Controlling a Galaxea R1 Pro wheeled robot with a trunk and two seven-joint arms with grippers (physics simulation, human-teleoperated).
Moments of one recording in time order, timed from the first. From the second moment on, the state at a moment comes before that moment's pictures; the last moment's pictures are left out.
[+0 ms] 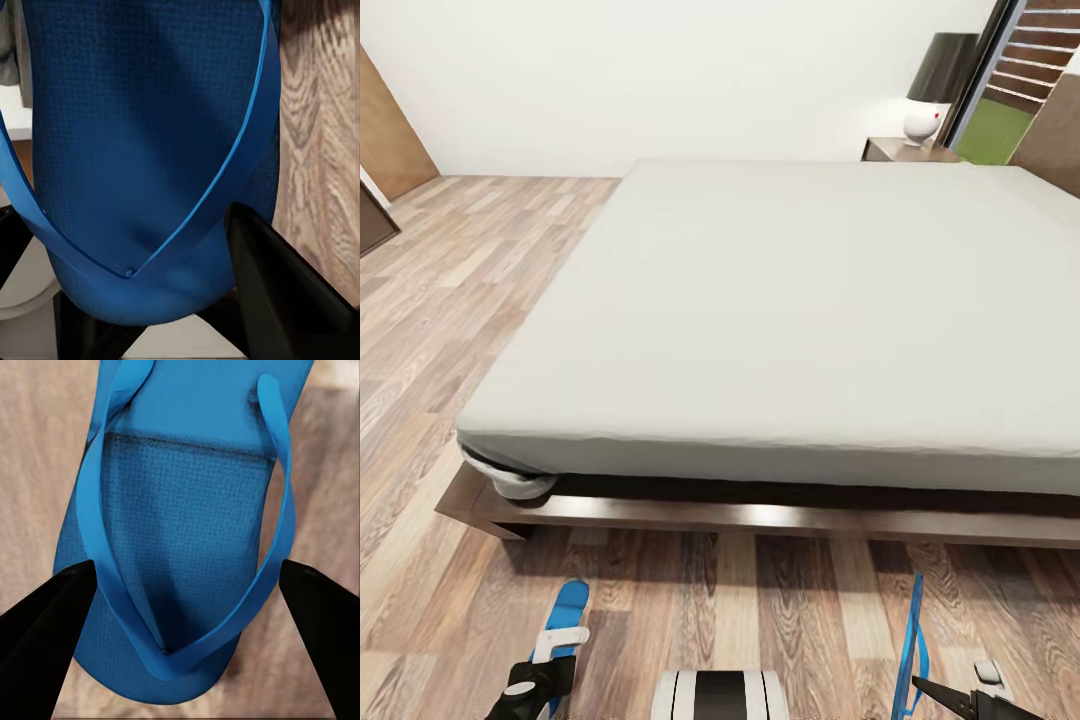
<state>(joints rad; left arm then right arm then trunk) -0.38 0.05 0.13 -0.45 -0.07 0.08 0.14 -0.38 -0.47 -0.07 -0.21 -0.38 0.22 1.47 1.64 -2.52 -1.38</state>
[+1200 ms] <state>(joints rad) -0.38 0.05 0.13 -0.45 -0.07 0.08 0.14 -0.38 -0.47 -0.07 -0.21 -0.38 0.22 1.47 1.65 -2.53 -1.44</state>
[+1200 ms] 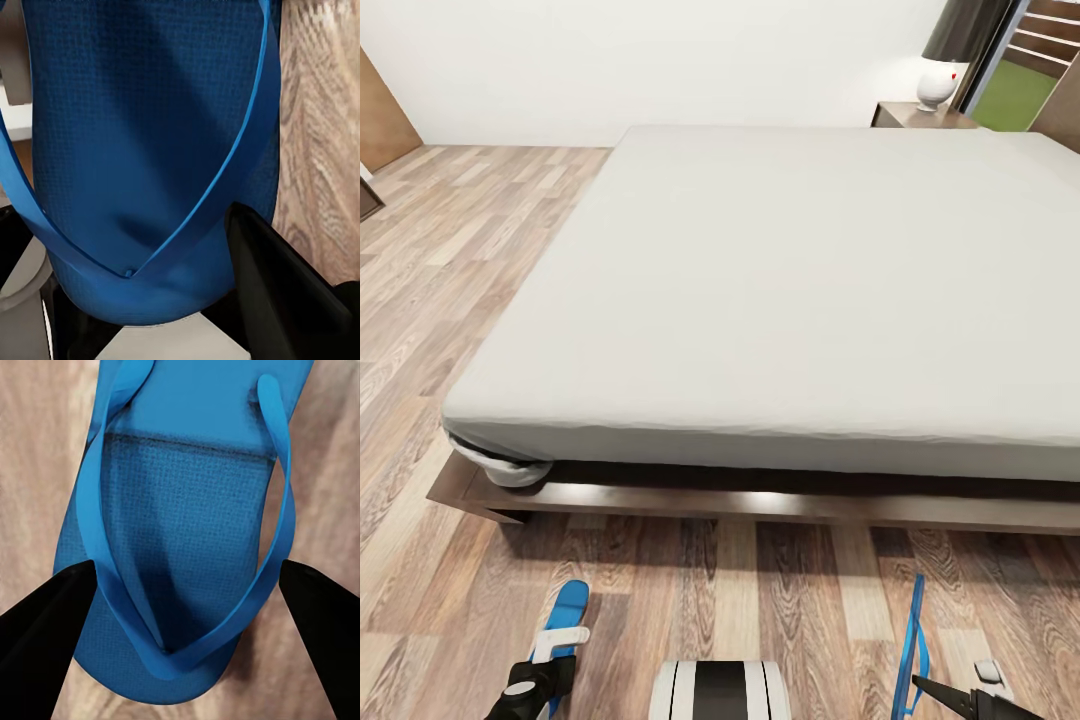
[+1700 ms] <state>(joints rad) -0.38 0.05 0.13 -0.45 -0.07 0.08 0.14 -0.38 -0.53 -0.09 -0.36 -0.39 0.53 1.47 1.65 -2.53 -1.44</state>
